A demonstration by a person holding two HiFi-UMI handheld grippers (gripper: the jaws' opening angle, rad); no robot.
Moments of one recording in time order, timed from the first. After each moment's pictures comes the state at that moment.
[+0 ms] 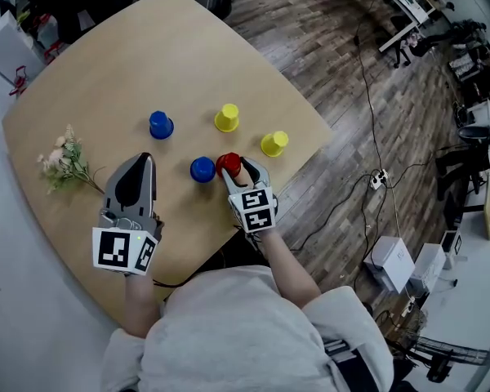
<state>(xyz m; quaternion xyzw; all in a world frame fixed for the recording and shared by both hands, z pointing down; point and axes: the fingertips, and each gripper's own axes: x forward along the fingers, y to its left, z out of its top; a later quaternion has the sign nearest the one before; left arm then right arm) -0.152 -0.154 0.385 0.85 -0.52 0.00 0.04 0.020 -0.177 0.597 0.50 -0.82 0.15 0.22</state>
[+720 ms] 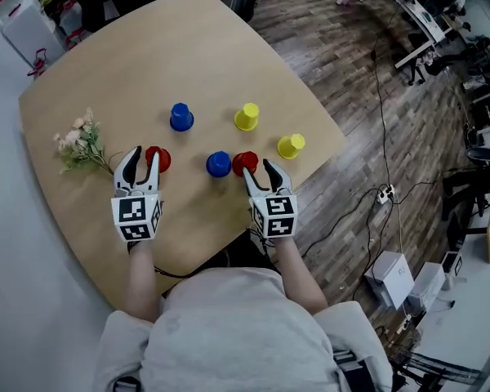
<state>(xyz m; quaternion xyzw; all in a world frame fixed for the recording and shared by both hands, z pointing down) -0.226 -0.168 0.507 0.77 -0.61 0.14 0.08 0.034 -0.162 0.571 0.52 -0.82 0.15 0.18</state>
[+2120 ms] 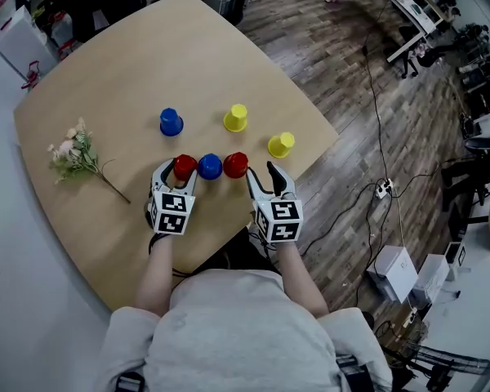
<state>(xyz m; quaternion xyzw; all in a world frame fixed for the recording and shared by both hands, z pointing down) -0.123 -0.165 0.602 0.81 -0.51 0.28 0.12 0.066 -0.152 0.551 0.56 -0.80 0.16 0.14</state>
